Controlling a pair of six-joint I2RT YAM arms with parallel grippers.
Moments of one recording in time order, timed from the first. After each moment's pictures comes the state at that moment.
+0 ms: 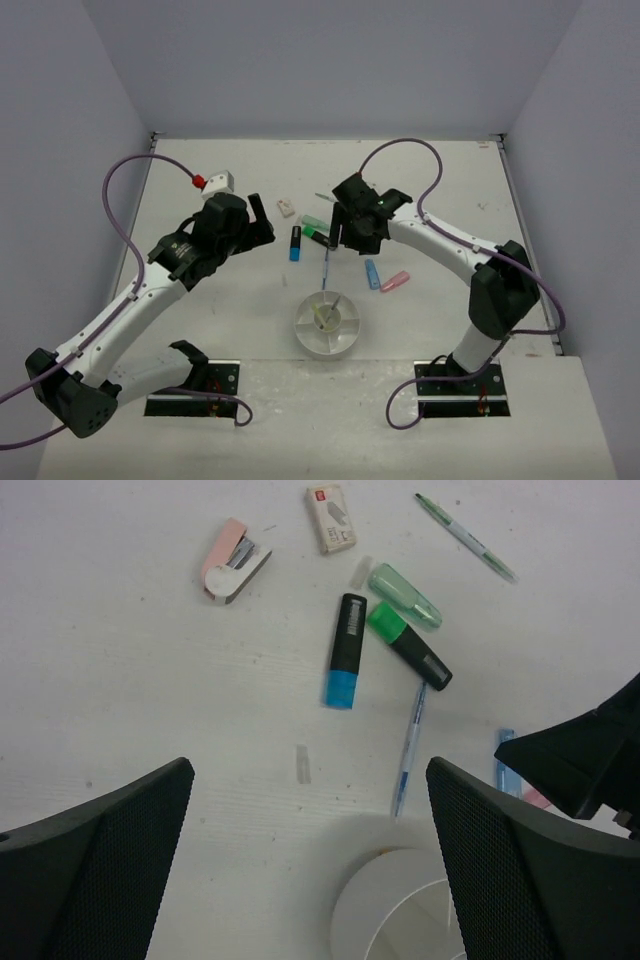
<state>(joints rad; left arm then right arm) -0.60 1.05 1.05 -0.71 -0.37 -0.73 0.71 1.69 1.38 -0.82 0.13 0.82</state>
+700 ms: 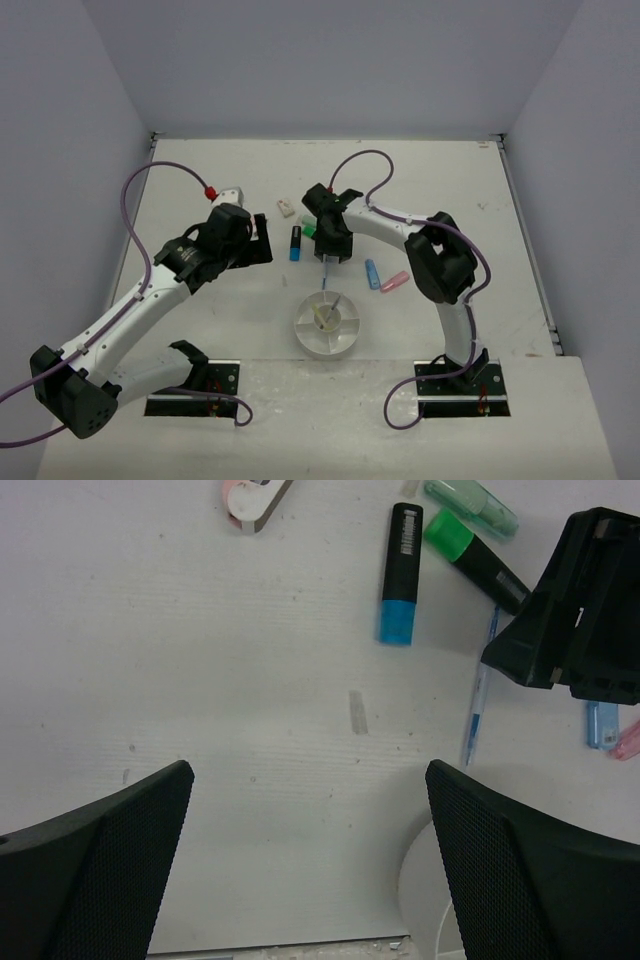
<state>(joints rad) -0.58 1.05 0.97 -0.78 -0.31 -0.63 0.74 2.10 1.61 -0.86 0.14 0.81</state>
